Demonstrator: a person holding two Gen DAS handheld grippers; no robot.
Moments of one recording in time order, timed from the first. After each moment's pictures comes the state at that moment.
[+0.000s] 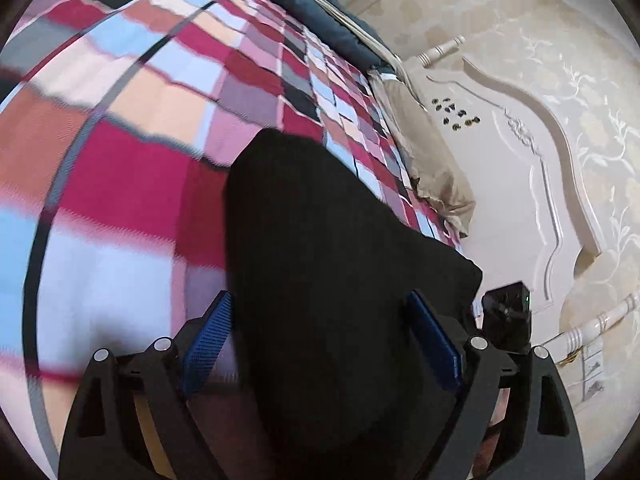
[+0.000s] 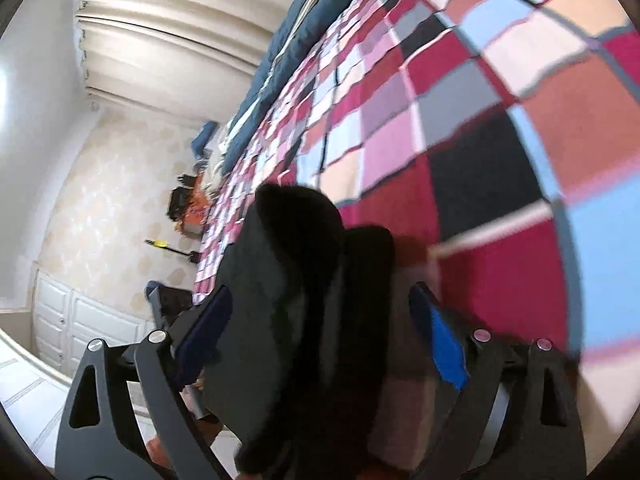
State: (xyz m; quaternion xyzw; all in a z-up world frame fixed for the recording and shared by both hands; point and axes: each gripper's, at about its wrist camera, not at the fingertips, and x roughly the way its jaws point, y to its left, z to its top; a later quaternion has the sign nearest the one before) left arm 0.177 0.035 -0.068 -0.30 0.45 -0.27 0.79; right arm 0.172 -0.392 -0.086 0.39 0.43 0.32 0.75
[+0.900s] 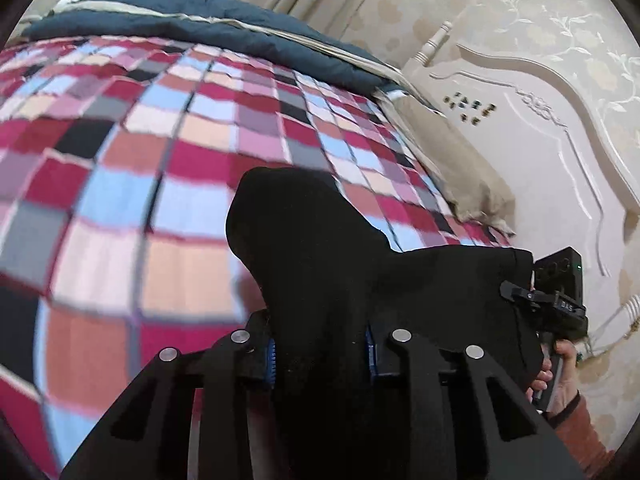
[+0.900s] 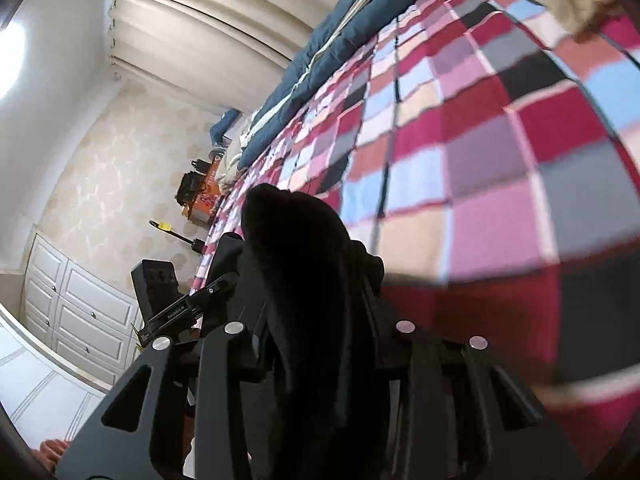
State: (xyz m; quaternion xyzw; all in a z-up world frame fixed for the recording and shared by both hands) left arm 0.242 0.051 -0.021 -0.17 0.41 -0.22 0.87; right arm 0.238 -0.324 -0.055 0.33 0.40 0.34 0.78
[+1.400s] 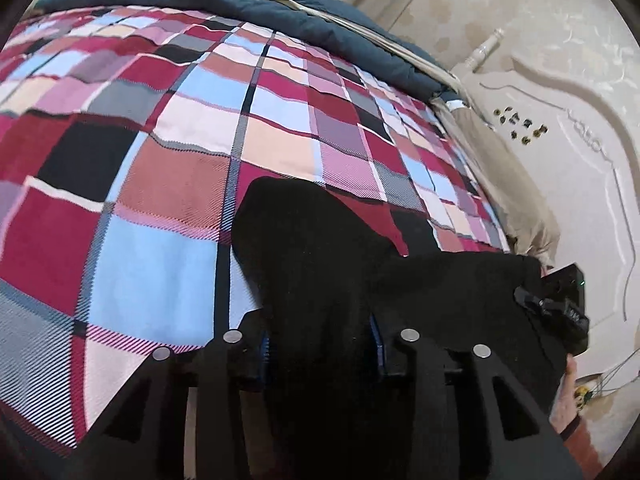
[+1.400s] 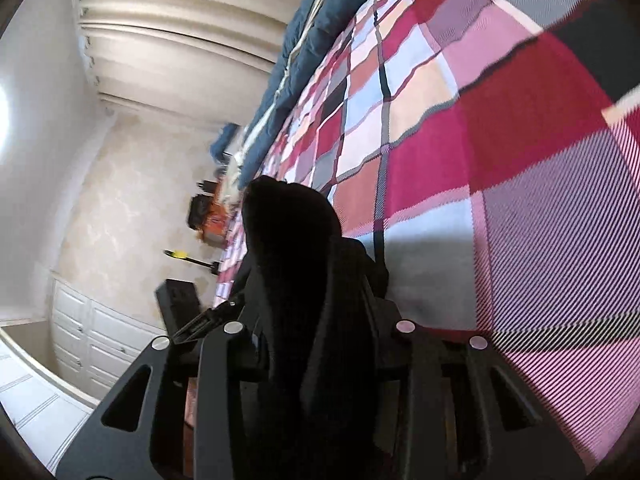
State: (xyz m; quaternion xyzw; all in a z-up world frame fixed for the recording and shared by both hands) left arm 0.331 0.098 -0.065 -0.19 0.45 -0.19 0.85; right arm 0.331 -0.297 -0.108 0.41 0.41 0.36 0.74
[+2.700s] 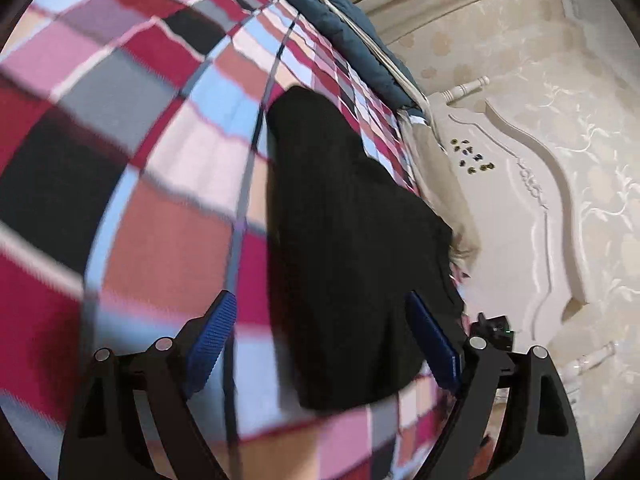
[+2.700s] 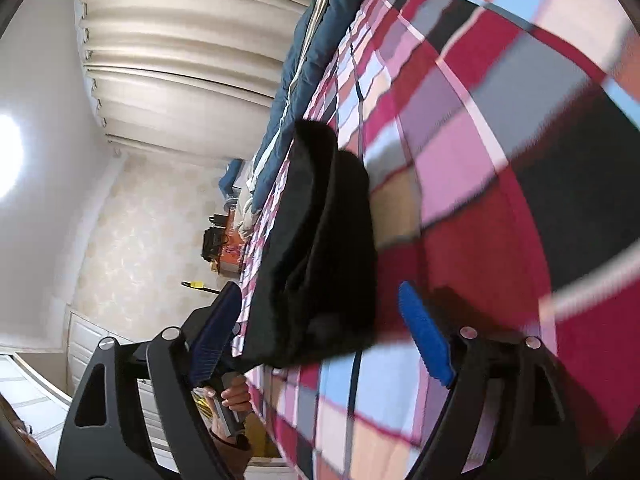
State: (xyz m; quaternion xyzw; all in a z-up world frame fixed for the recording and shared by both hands) left arm 0.201 0.143 -0.060 -0.36 0.45 -0.24 0.78; right arm 0.183 -0.354 -0.099 0.48 0.38 0.31 0.73
